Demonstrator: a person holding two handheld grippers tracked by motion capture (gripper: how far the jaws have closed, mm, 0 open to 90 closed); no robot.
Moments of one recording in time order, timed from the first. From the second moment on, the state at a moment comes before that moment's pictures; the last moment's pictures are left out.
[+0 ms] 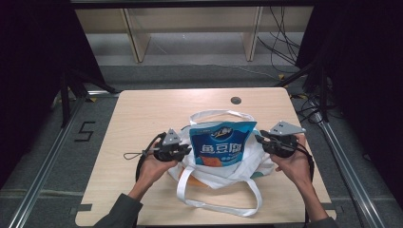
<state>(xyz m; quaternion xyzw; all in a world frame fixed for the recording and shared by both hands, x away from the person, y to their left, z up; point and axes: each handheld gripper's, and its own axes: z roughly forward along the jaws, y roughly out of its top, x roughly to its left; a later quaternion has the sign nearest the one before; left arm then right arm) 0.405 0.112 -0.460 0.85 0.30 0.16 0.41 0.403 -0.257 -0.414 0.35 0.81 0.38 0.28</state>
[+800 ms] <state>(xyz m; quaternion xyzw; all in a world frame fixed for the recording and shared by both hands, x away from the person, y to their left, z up) 0.381 0.118 -0.463 0.83 0.30 0.16 0.45 0.436 -0.272 -0.464 0.39 0.82 0.33 0.27</state>
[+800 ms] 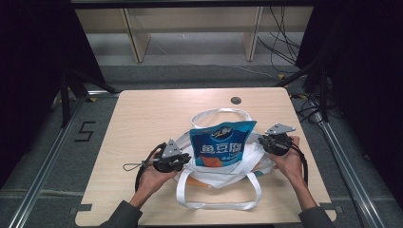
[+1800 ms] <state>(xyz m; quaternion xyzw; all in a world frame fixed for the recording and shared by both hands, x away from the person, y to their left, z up) 0.359 0.094 -0.506 0.88 0.26 0.16 0.37 0.387 -0.225 -0.494 0.32 0.89 0.27 0.17</state>
